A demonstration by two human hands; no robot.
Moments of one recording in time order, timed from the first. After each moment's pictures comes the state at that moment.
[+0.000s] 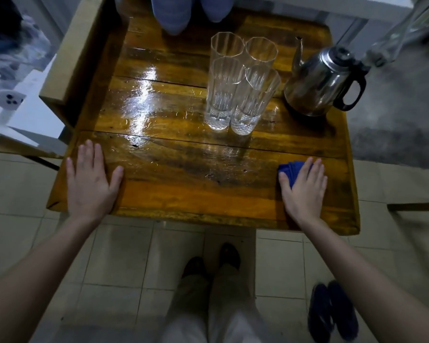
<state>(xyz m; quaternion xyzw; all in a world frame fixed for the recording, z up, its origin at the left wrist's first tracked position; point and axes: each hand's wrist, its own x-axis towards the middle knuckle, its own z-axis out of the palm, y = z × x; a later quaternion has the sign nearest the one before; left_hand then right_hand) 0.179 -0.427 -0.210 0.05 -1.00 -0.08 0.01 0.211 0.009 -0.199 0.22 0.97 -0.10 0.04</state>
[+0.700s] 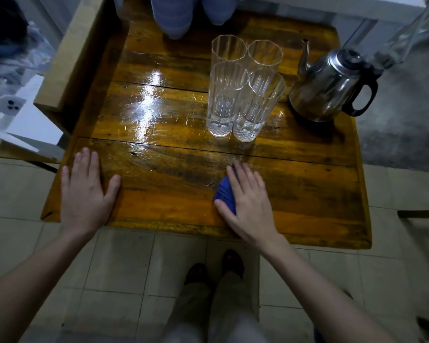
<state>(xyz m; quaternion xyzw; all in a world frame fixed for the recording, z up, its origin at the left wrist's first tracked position) 0.181 -0.431 -0.210 0.05 -1.00 -0.07 0.02 0.211 -0.089 -0.201 -0.10 0.99 -0.11 0.05</state>
